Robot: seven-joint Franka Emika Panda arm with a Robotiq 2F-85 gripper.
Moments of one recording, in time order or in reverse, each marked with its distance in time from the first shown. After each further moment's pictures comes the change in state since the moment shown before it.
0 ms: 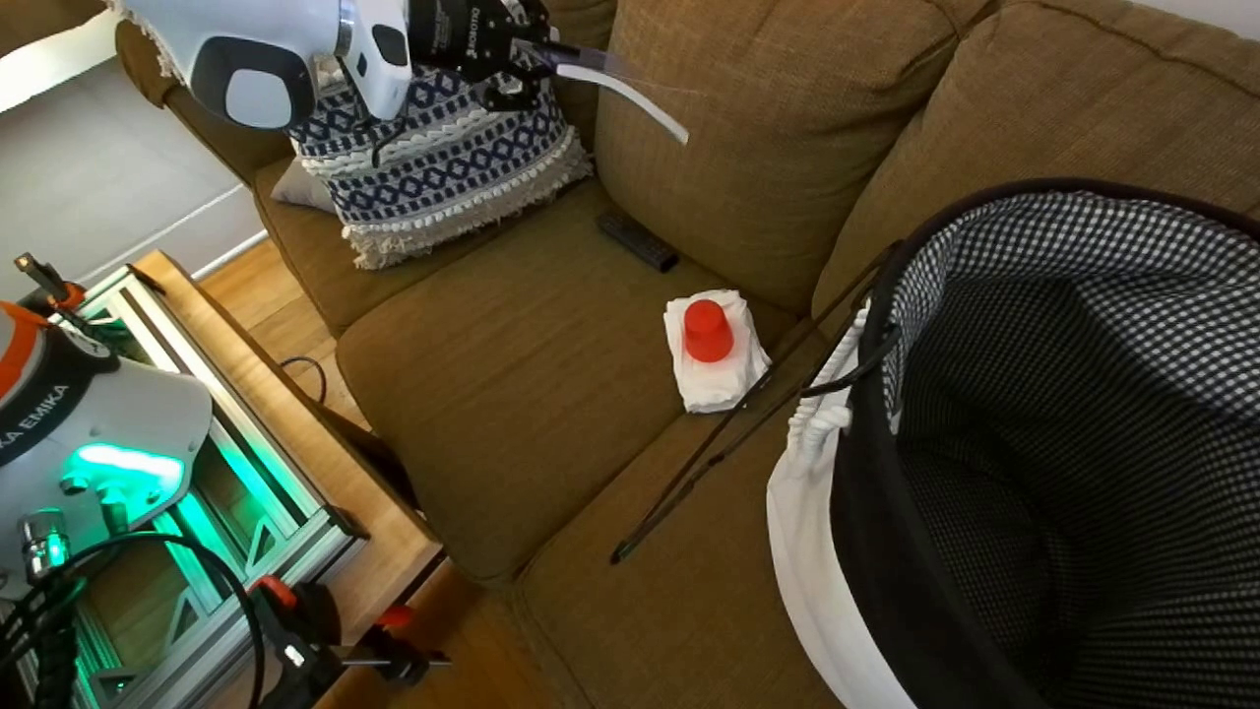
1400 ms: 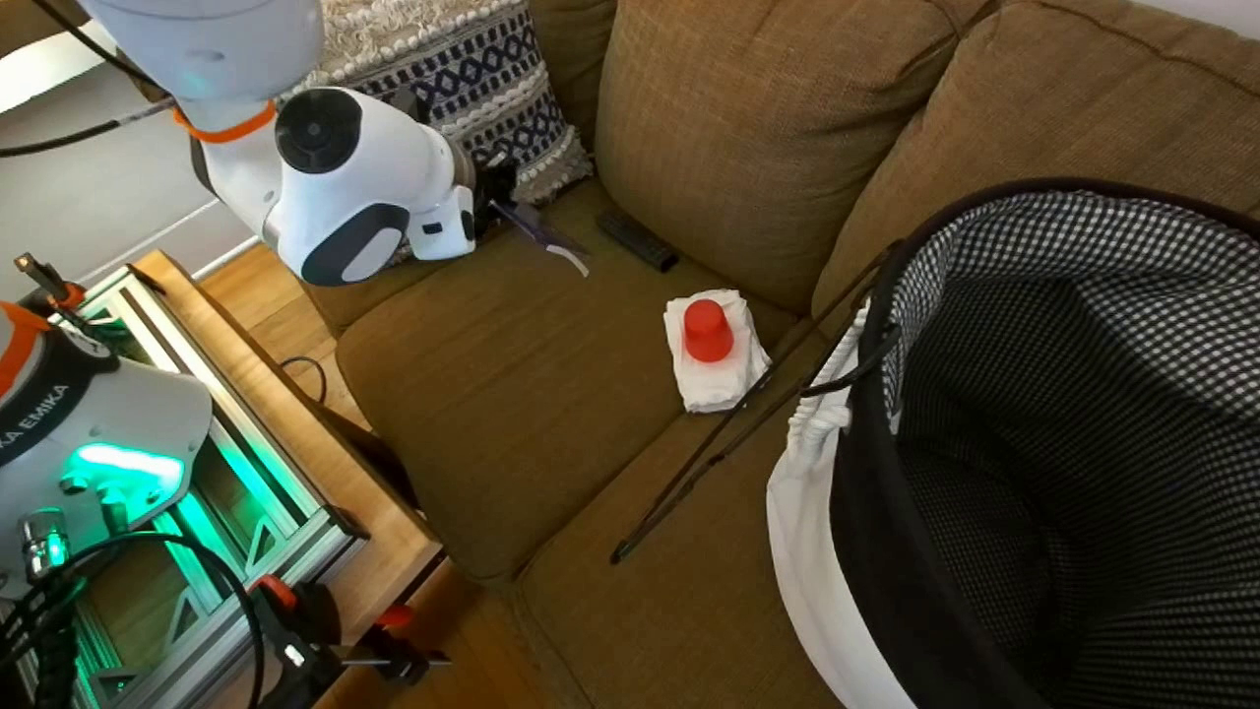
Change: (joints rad) arm -0.151 0.329 -0.238 0.033 -0.953 -0.428 0.498
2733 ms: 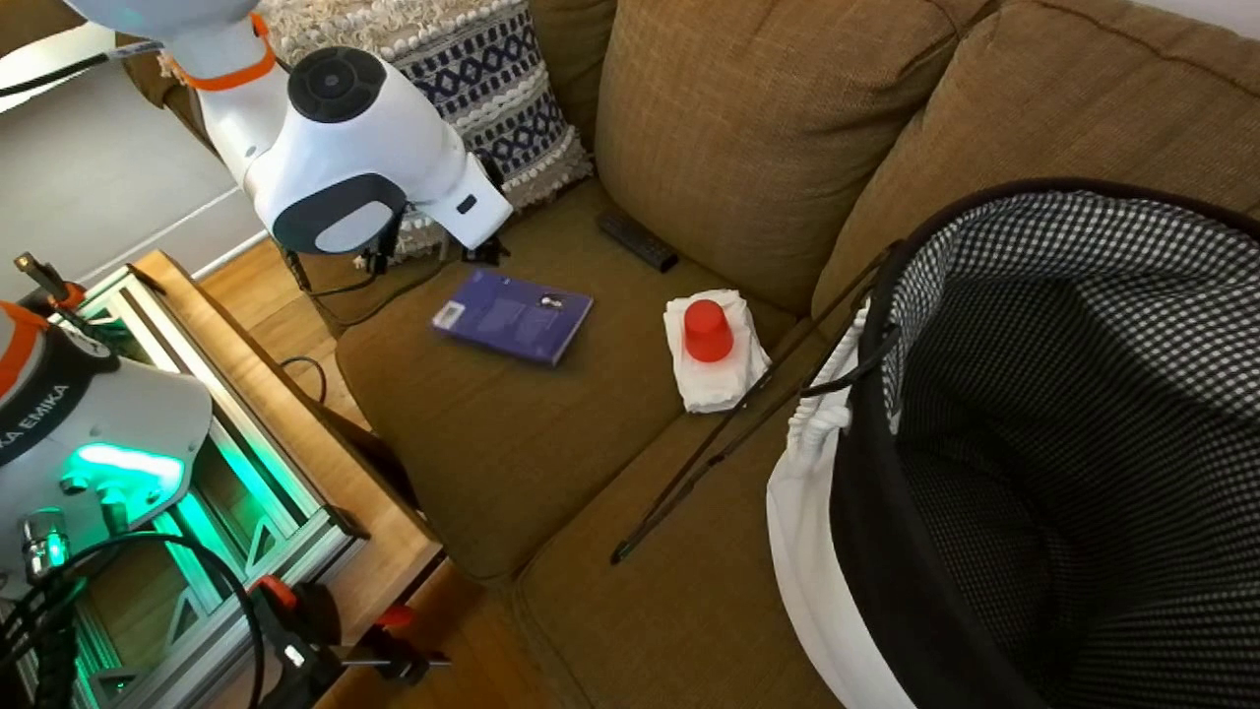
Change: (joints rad) arm -0.025 -0.132 0.063 -0.042 0.253 -0.236 -0.821
